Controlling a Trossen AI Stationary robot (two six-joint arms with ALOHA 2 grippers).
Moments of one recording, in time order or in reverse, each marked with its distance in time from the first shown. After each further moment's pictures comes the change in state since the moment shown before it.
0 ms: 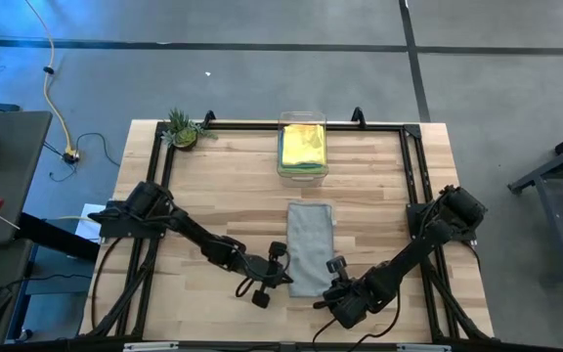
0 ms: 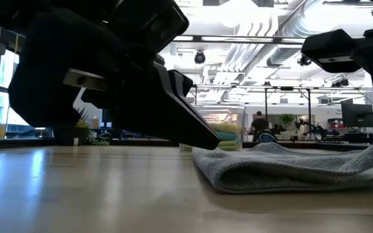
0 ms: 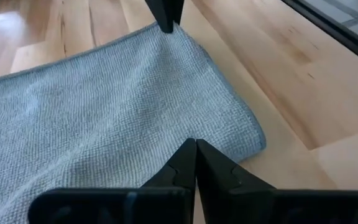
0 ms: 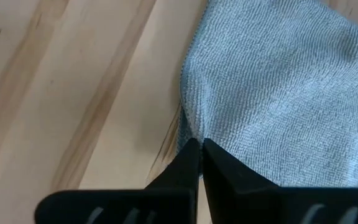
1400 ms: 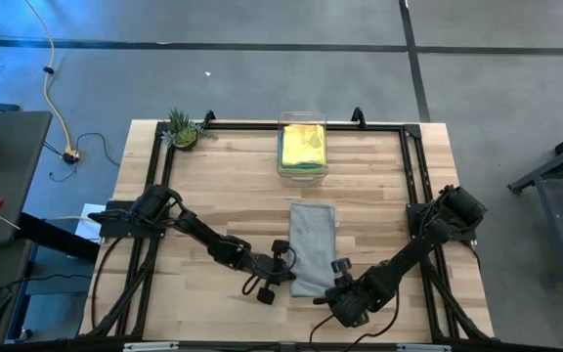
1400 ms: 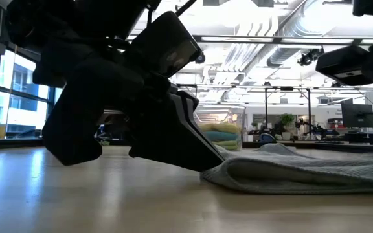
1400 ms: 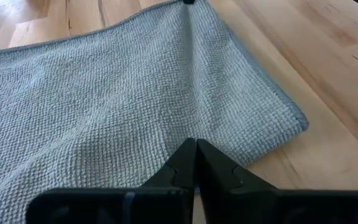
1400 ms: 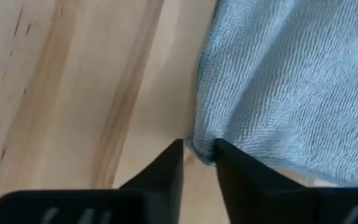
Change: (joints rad) left arm 0.031 0.081 0.030 0.006 -0.001 -0.017; right arm -0.011 0.000 0.000 -0.033 -0.134 0.120
